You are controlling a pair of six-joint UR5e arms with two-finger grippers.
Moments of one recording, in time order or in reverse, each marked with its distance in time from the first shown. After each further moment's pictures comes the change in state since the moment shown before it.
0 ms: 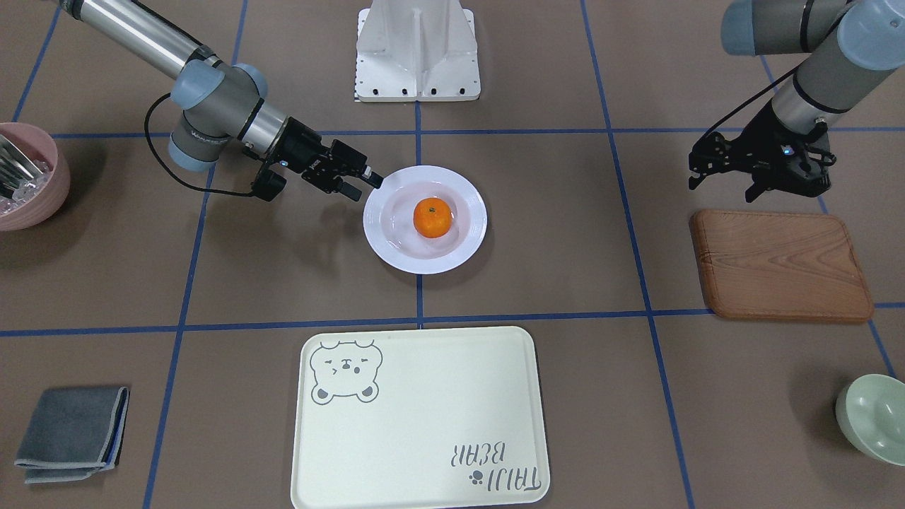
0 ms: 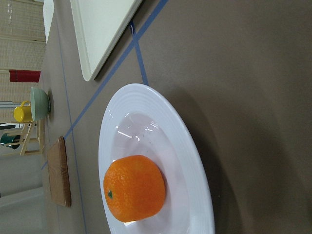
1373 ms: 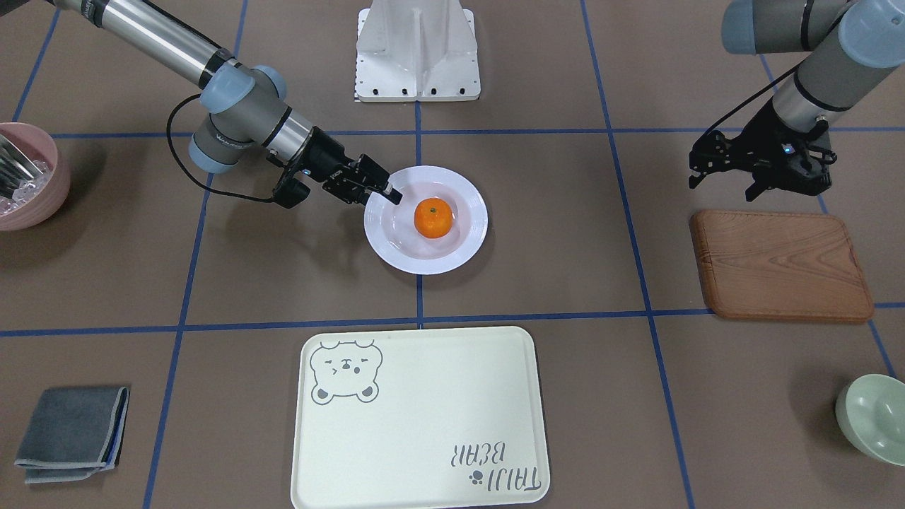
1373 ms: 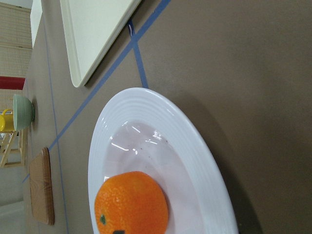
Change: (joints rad) left arm -0.001 0.001 -0.007 0.000 -0.001 0.001; right arm -0.008 0.062 -0.034 -0.085 -0.031 -0.008
